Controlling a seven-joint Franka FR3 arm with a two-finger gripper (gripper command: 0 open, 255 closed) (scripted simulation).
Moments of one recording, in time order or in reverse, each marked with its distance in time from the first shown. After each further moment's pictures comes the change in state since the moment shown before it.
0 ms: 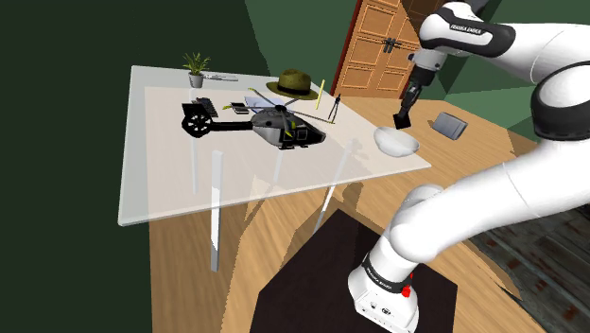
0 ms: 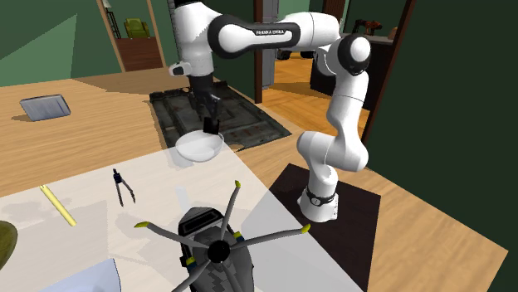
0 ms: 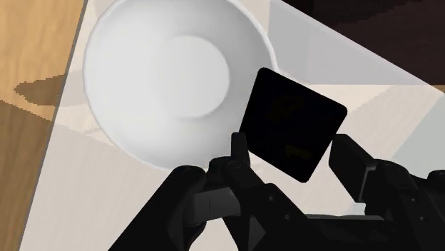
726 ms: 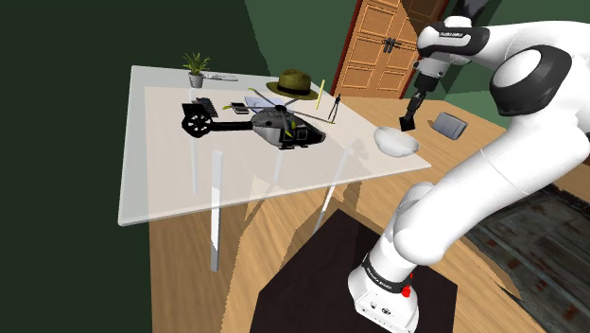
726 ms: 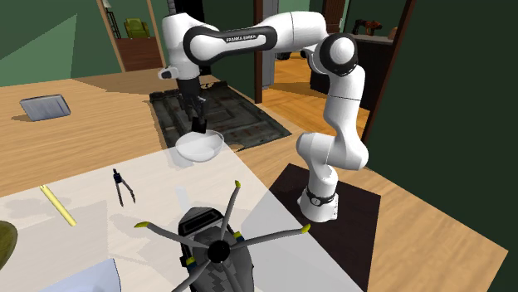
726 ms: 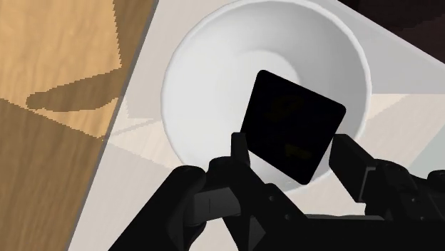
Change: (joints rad) arm 0.111 0.207 -0.289 0.133 0.081 0.097 -0.203
